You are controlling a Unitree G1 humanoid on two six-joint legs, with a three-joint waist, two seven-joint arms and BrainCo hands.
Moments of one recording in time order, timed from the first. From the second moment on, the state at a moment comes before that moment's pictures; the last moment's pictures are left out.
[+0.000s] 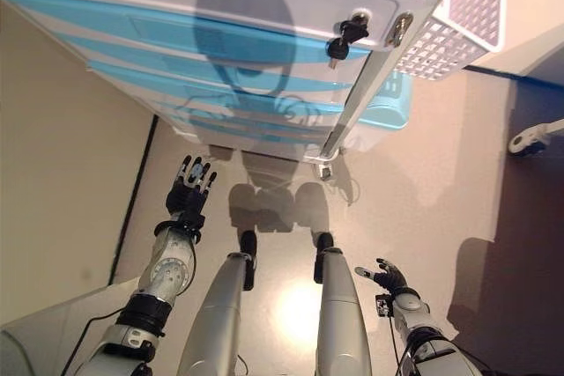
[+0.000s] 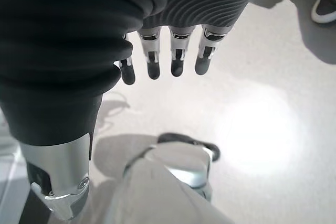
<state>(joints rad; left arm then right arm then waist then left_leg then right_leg) -0.36 0.20 -0.10 0.41 -1.09 -0.22 0.04 -0.27 -0.32 0.20 1.14 0.29 -0.08 -0.03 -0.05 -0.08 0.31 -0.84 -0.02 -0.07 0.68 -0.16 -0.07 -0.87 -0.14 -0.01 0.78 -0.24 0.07</state>
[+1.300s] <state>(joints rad) -0.52 0.16 -0.21 0.41 -1.37 -0.26 -0.05 -0.32 -0.31 0.25 1.15 0.29 -0.09 0.02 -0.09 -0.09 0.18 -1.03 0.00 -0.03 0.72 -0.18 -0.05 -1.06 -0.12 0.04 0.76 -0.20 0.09</state>
